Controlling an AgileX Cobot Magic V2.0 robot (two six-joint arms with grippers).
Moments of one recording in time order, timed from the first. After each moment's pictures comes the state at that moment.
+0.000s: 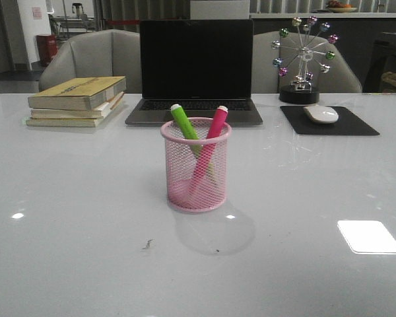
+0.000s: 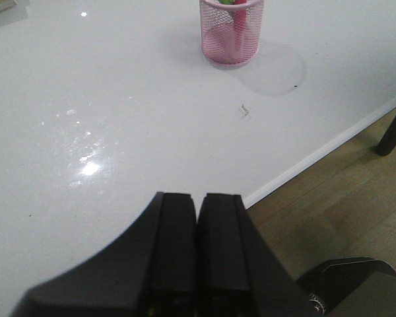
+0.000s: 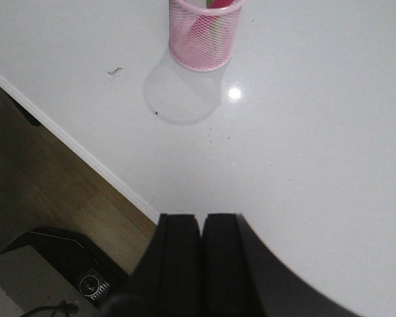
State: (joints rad) left arm -0.77 0.50 -0.68 0.18 0.96 -0.15; right arm 0.63 0.73 -0.72 -0.03 0.82 0.01
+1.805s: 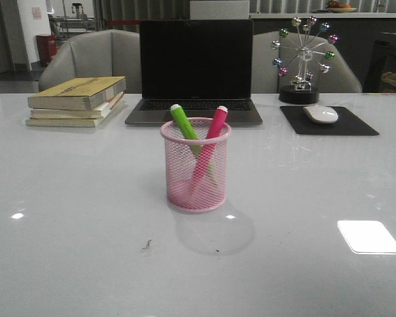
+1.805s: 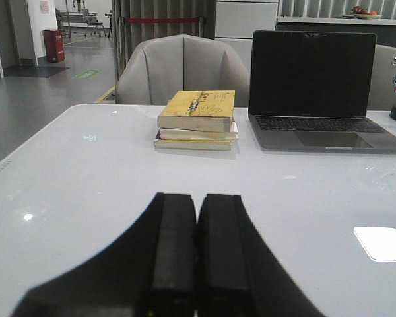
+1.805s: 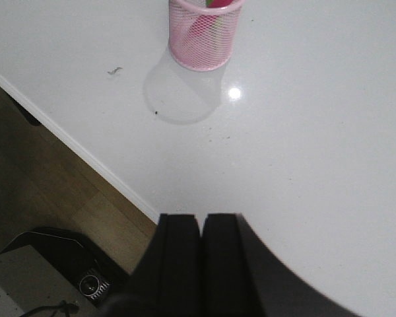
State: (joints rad) left arm -0.06 0.00 0.01 -0.06 0.10 0.02; right arm 0.63 0.73 -0.72 -0.03 0.82 0.01
